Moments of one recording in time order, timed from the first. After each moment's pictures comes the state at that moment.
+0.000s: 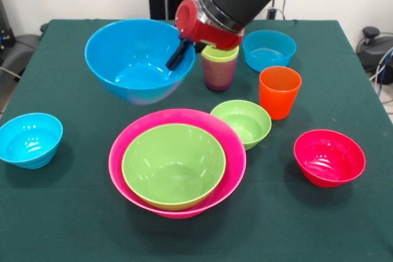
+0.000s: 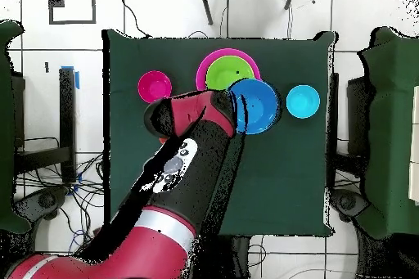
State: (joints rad) arm 0.18 -0.32 -0.50 1.24 -0.18 0.69 1.49
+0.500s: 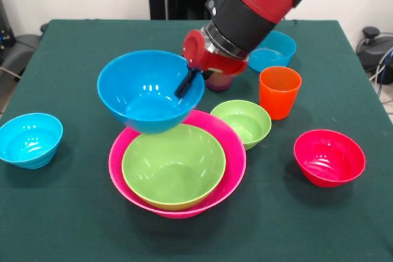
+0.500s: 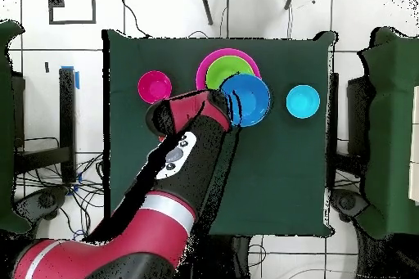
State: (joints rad) arm 0.18 -0.25 -0.48 1.21 -0.18 0.59 1.49
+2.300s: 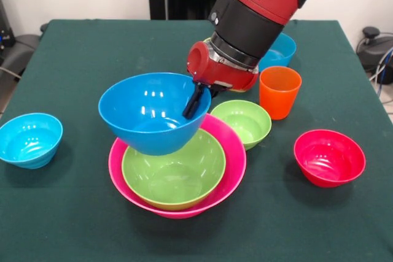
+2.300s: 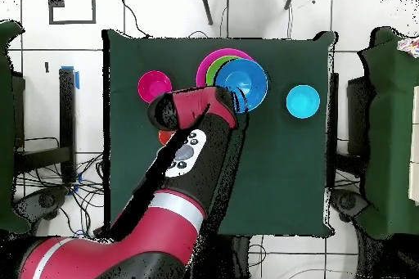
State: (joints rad) arm 0.15 -0.27 -0.46 1.20 -0.11 0.45 1.53
